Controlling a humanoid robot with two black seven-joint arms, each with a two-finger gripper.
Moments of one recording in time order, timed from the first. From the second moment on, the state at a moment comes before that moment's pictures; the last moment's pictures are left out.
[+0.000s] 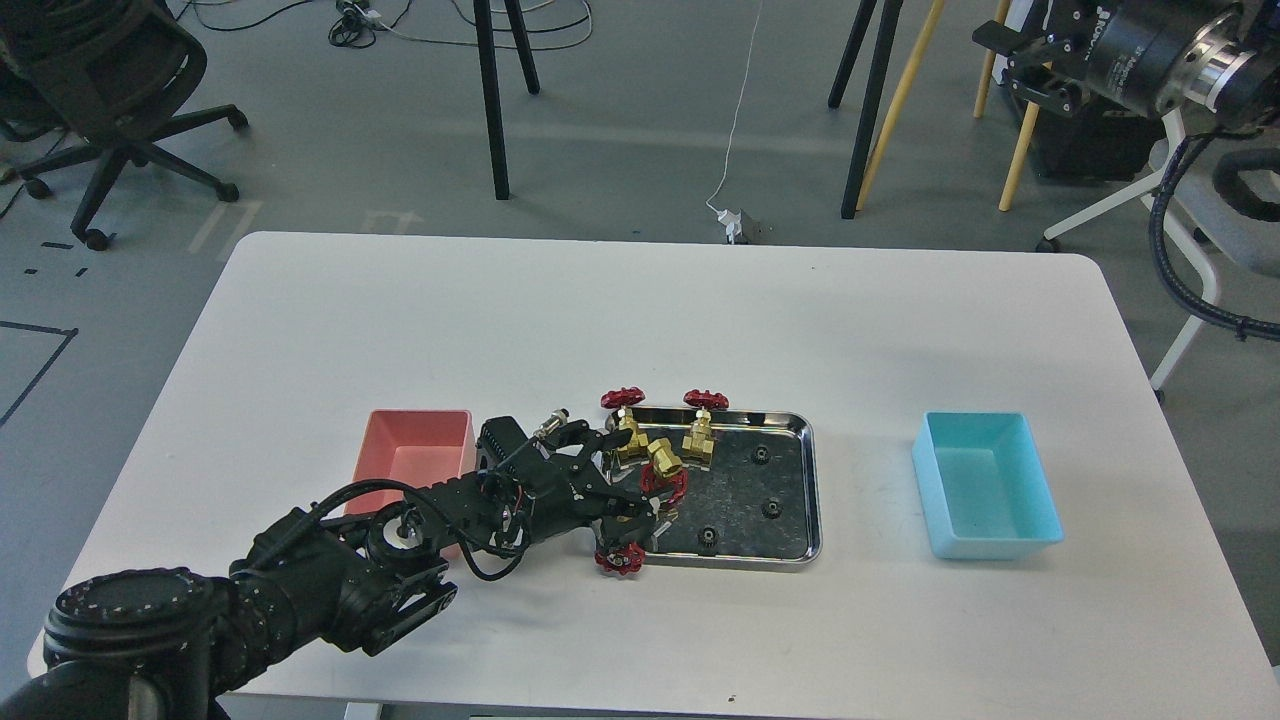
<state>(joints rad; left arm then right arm) -0.66 -0.04 -0.06 -0.42 1.96 0.49 -0.42 1.17 -0.65 0.50 0.80 -0.45 0.49 0.13</state>
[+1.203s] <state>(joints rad) -0.68 -0.04 -0.06 -0.47 1.94 0.49 -0.42 1.16 -0.65 0.50 0.80 -0.45 0.49 0.13</state>
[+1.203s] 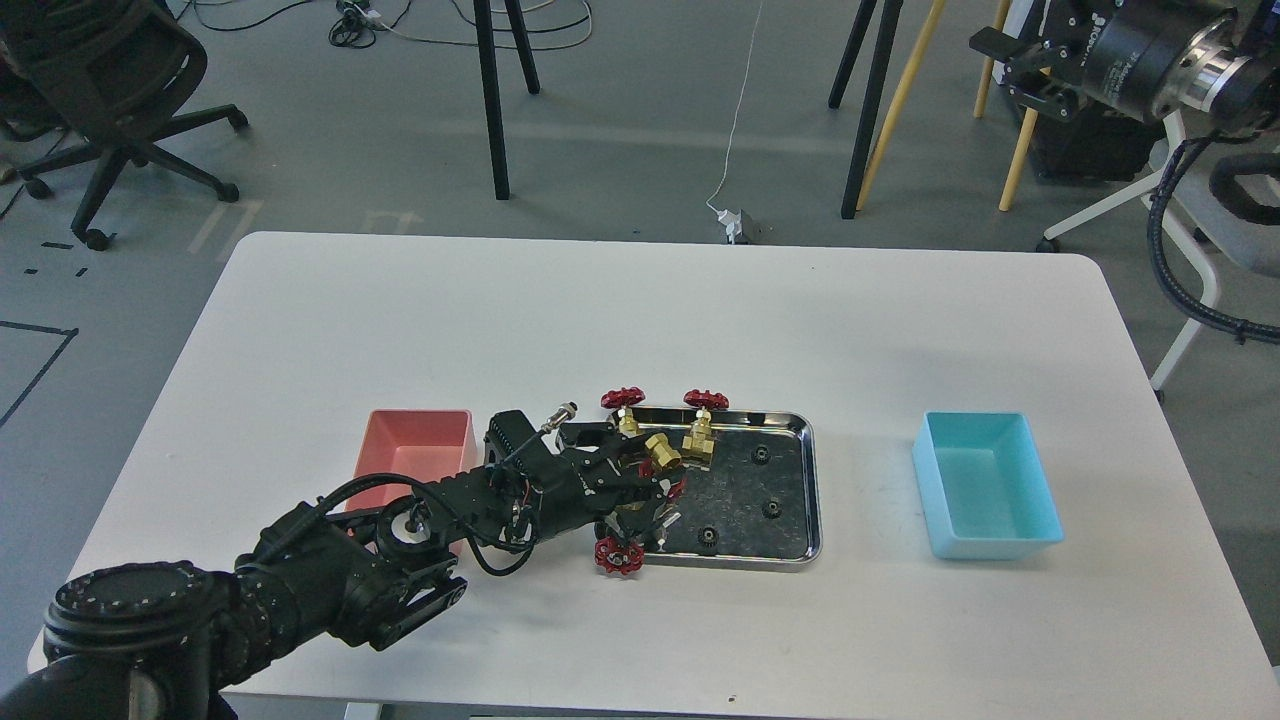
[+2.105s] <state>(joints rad) -0.76 0.24 -0.08 -0.82 1.82 0.49 -0.42 1.19 -0.62 0.48 0.73 -0.45 0.49 0.14</state>
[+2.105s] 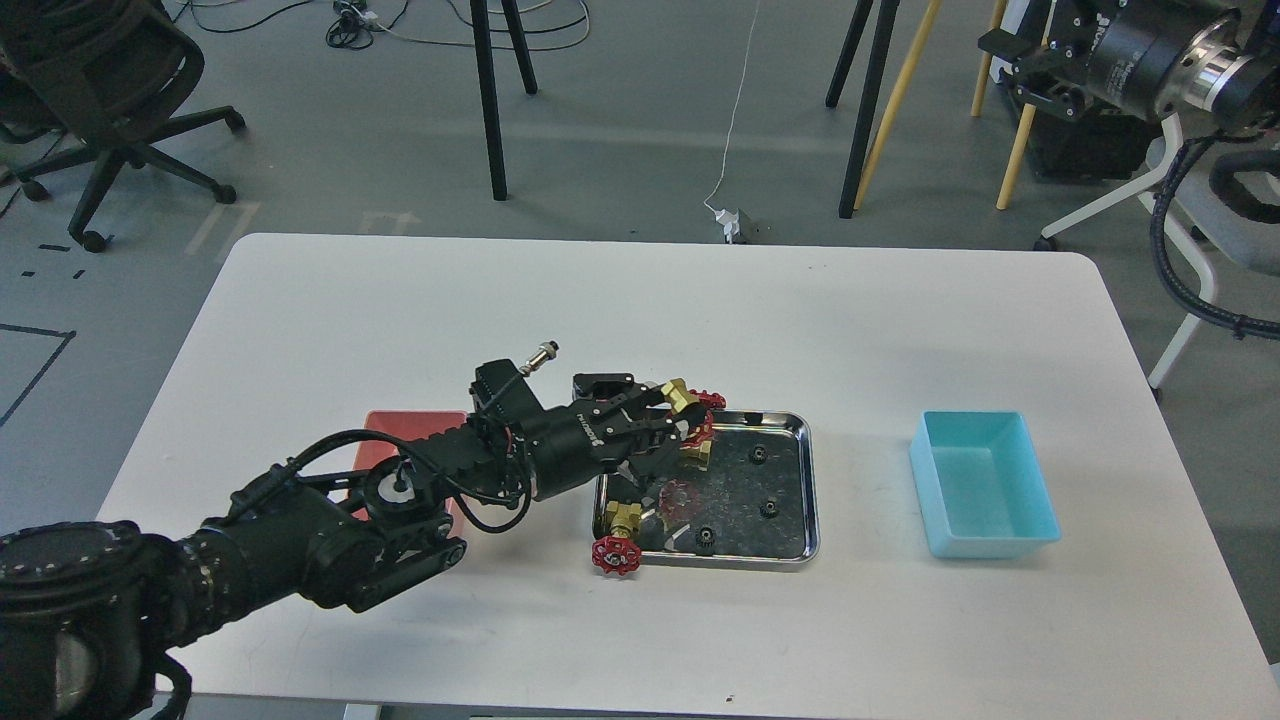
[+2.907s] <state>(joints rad) -0.60 0.79 -0.08 -1.02 1.82 0.49 -0.47 1.21 -0.52 0.49 0.67 -0.45 0.49 0.14</state>
